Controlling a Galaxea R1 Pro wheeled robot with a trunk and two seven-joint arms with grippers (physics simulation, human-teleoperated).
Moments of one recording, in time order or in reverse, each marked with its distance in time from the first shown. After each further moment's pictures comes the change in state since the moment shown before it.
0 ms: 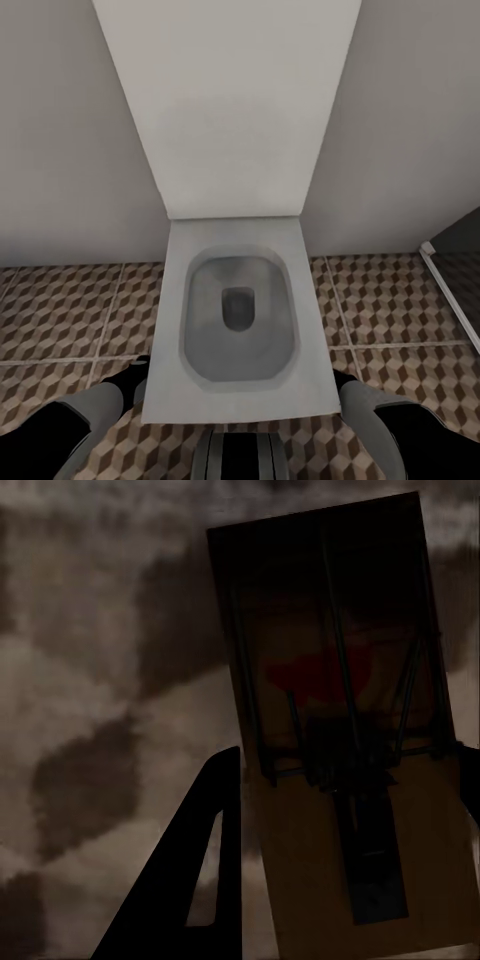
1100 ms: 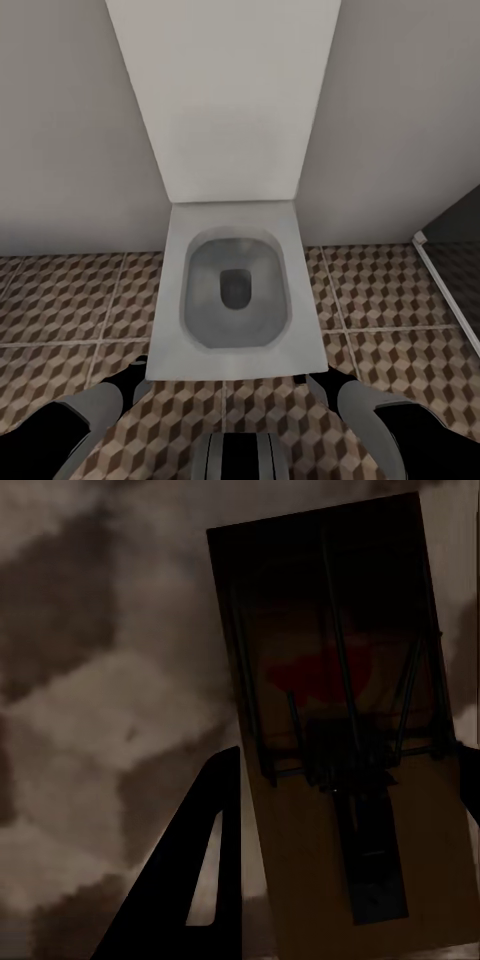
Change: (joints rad) left arm 0.000 0.003 0.000 0.000 -0.002 0.000 -0.003; right arm 0.000 0.000 0.000 0.000 -0.001 0.000 0.000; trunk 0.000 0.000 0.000
